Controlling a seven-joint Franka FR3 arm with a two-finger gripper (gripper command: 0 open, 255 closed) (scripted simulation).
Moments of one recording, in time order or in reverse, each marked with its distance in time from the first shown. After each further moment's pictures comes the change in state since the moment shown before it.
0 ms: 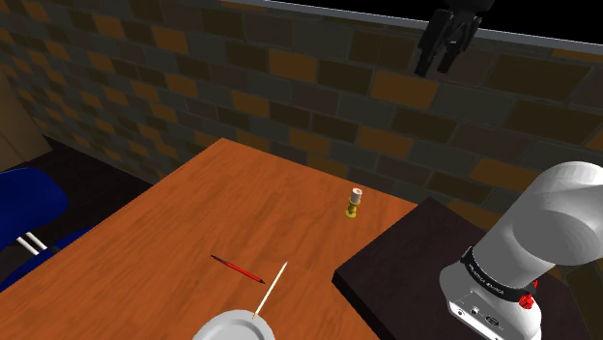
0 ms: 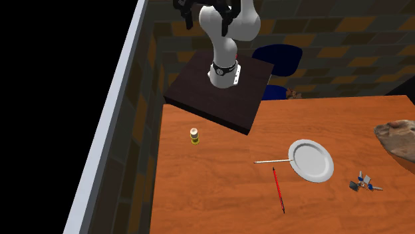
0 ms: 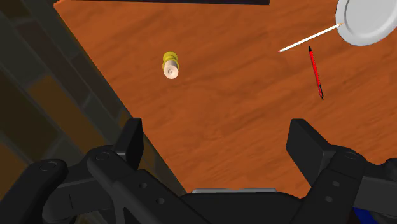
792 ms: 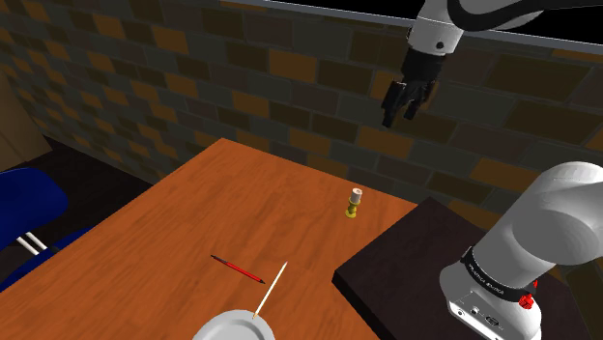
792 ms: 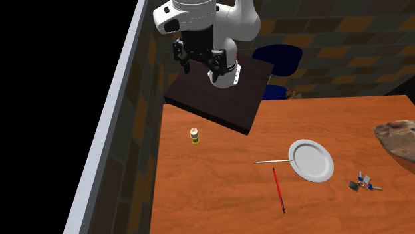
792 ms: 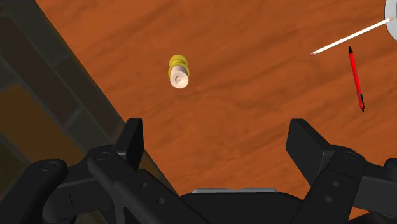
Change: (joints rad) arm -0.011 0.069 0.024 -0.280 -0.010 0.319 -0.009
